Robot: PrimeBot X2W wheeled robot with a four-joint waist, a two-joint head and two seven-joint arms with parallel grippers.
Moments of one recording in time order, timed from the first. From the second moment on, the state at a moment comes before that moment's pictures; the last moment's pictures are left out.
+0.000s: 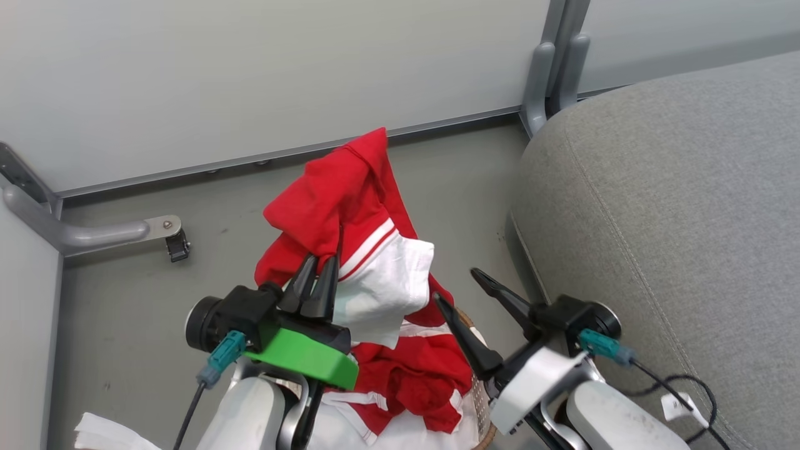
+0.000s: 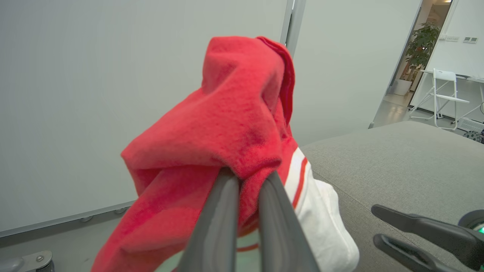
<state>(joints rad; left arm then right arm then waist) -0.24 0.05 -0.37 0.21 -0.31 -0.13 -0.26 -0.31 -0.15 0.61 0.28 0.43 0.13 -0.26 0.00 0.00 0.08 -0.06</state>
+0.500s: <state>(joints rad) -0.25 0.05 -0.52 0.20 -0.35 -0.13 -0.26 -0.51 -0.20 0.75 0.35 0.53 0.13 -0.26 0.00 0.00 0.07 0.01</state>
